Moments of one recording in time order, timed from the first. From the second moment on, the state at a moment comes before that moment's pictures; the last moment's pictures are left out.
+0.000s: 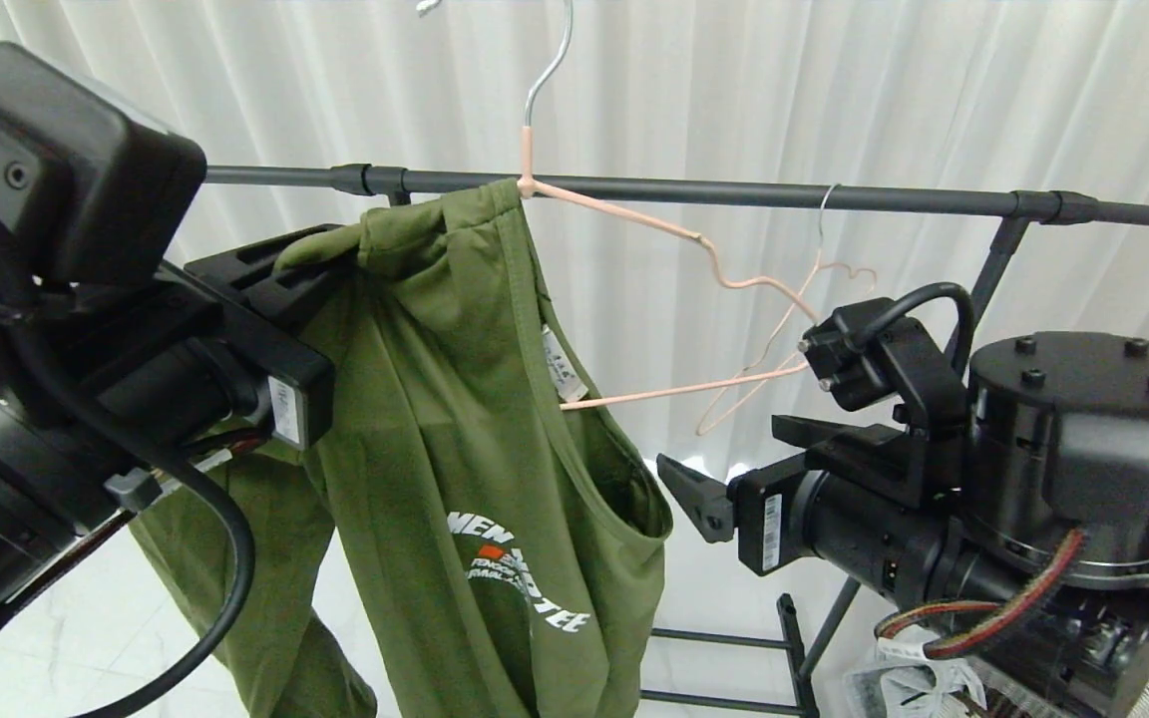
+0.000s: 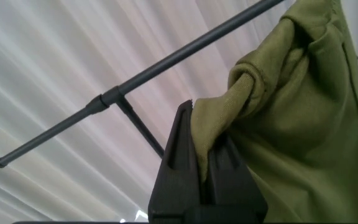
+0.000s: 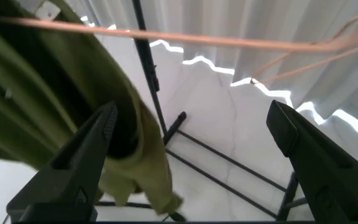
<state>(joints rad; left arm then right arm) -0.70 1.24 -0.69 -0.75 0.32 0.66 1.05 1.58 -0.82 -0.54 -0.44 0.20</state>
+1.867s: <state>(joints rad) -0.58 1.24 -0.54 -0.75 0.32 0.71 0.71 1.52 -0.77 -0.44 -0.49 0.17</state>
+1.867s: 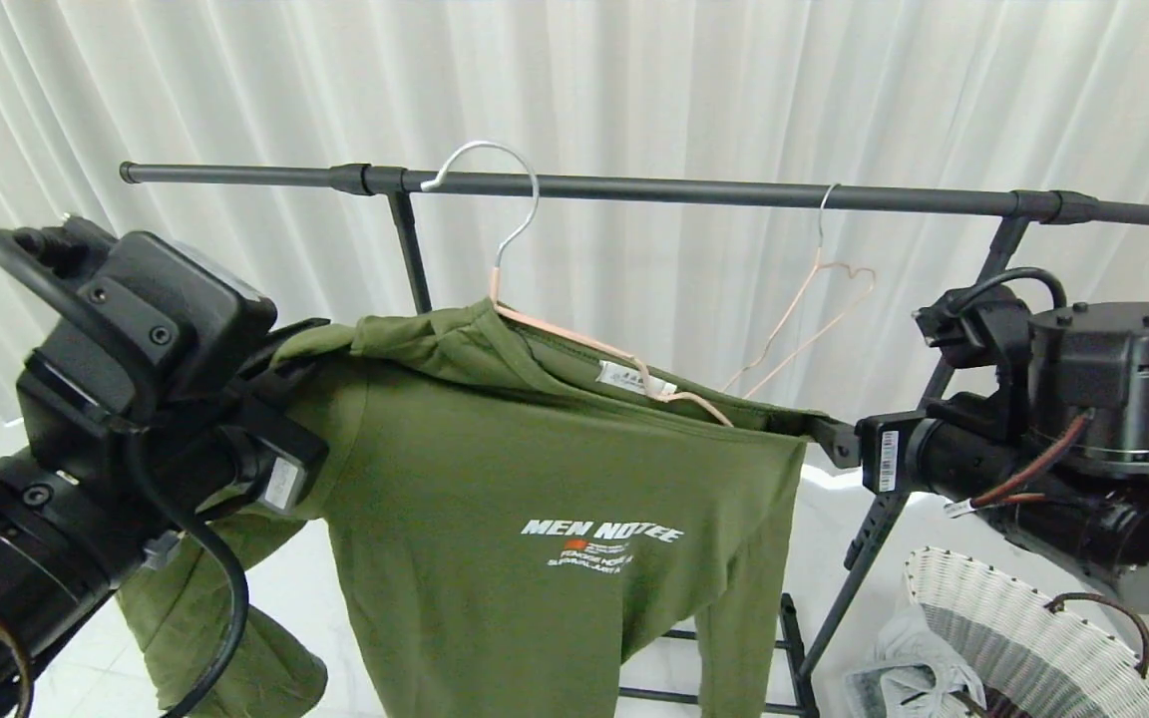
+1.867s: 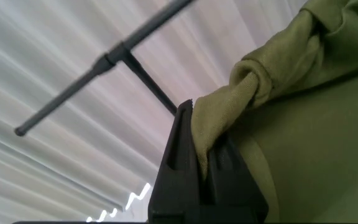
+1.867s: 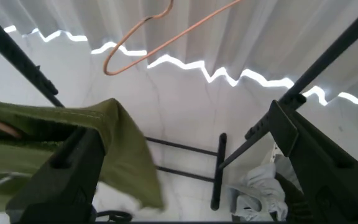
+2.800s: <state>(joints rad) -0.70 1.30 -0.51 -0.95 0.31 0.60 0.93 1.39 -1.00 -0.24 -0.25 -0.21</state>
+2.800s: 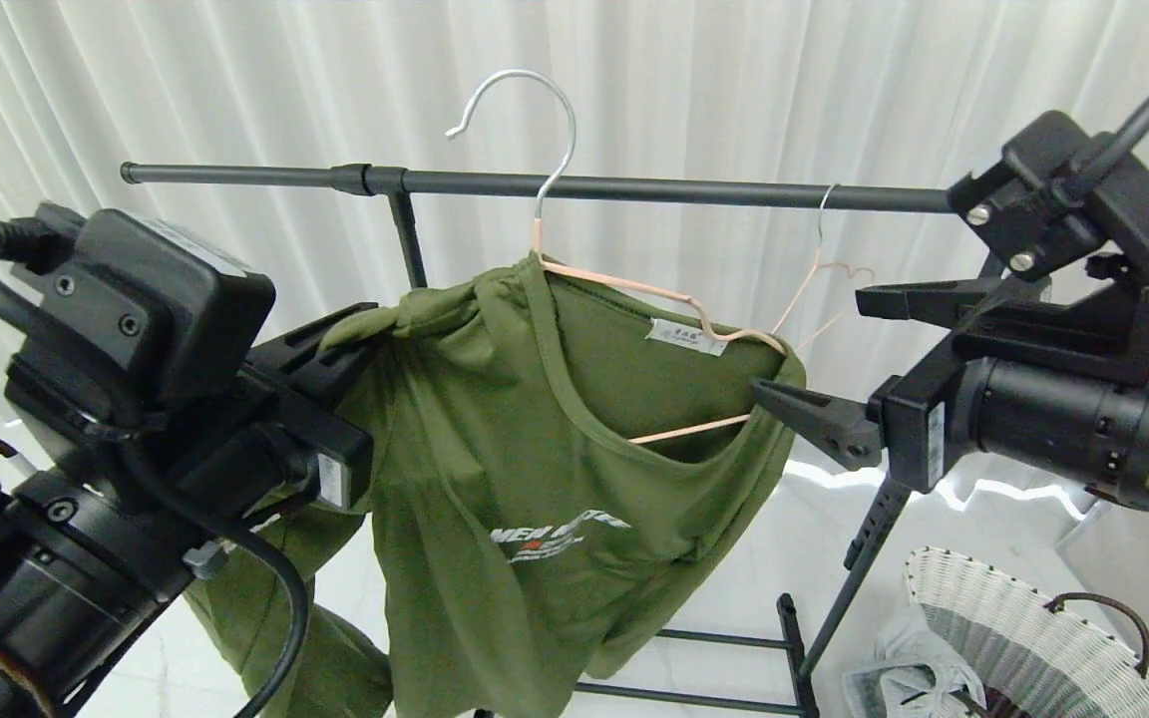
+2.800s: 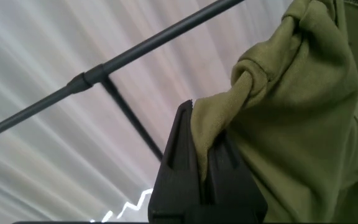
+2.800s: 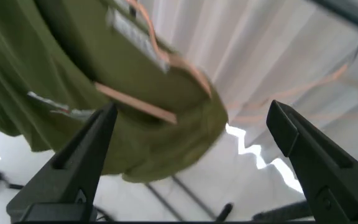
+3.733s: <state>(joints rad) -0.82 1.30 -0.51 -0.95 0.31 0.61 0.90 1.57 -1.12 -0.31 -0.26 -0.40</state>
